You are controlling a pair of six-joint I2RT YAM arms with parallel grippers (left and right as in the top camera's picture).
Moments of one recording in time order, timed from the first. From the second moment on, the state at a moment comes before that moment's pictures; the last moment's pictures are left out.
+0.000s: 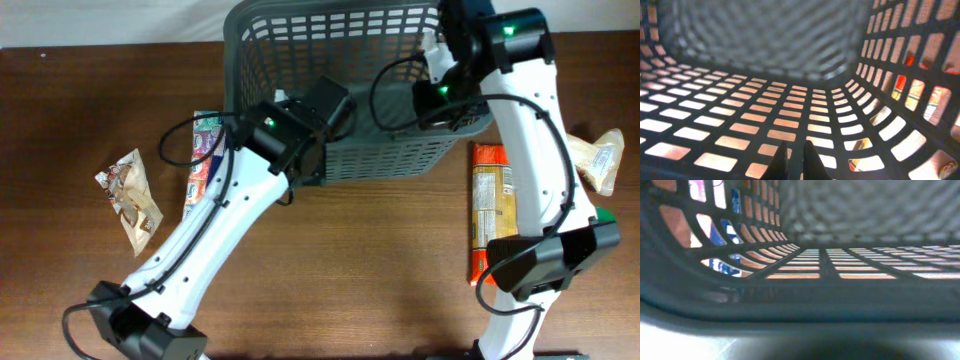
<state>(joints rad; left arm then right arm) -0.62 1.75 1.84 -1.43 -0.30 -0.59 0.22 2.03 2.32 -1.67 -0.11 0.02</state>
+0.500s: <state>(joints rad) -0.61 1.71 1.84 -1.42 -0.30 -0.54 0.22 2.01 2.42 -1.69 -0.09 0.03</state>
